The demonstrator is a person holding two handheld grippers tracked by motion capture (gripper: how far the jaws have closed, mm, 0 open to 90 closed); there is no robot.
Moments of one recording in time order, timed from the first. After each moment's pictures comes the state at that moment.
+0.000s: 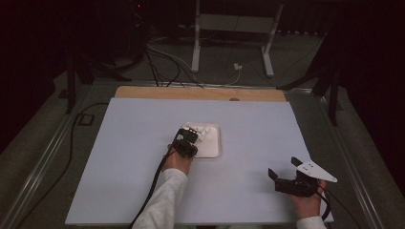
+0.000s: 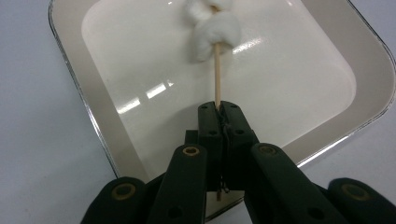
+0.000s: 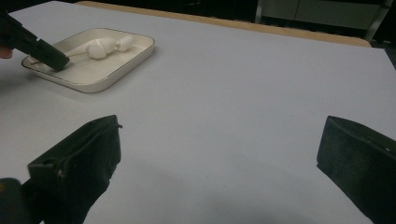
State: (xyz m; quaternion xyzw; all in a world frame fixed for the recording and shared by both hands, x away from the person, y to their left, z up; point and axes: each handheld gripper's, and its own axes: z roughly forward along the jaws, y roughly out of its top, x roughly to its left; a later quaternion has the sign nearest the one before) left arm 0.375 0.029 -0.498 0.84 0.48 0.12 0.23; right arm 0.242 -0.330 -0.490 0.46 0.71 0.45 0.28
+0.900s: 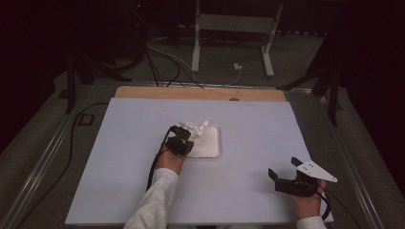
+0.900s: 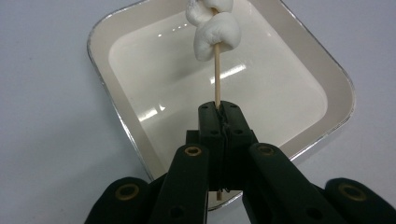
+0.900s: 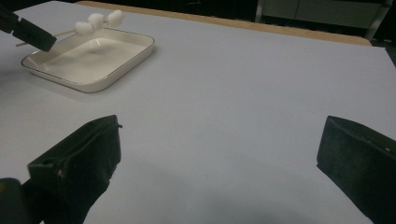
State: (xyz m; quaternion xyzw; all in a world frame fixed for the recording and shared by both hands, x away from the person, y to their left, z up) left arm 0.369 0.055 -0.480 0.82 0.47 0.12 0.30; right arm 0.242 -0.330 -0.491 0.46 0.71 0.45 0.28
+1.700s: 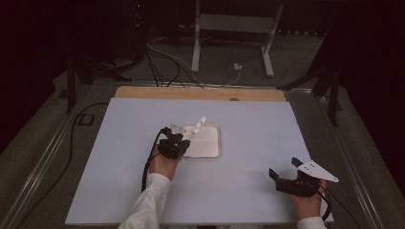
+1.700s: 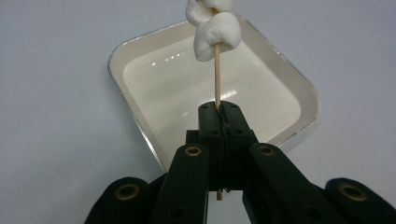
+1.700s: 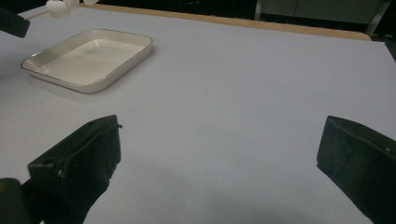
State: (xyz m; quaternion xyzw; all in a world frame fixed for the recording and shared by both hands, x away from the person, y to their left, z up) left arm 0.346 0.076 -0.466 0.80 0.45 0.14 0.36; right arm 0.242 -0.333 -0.492 0.47 0.70 0.46 0.27
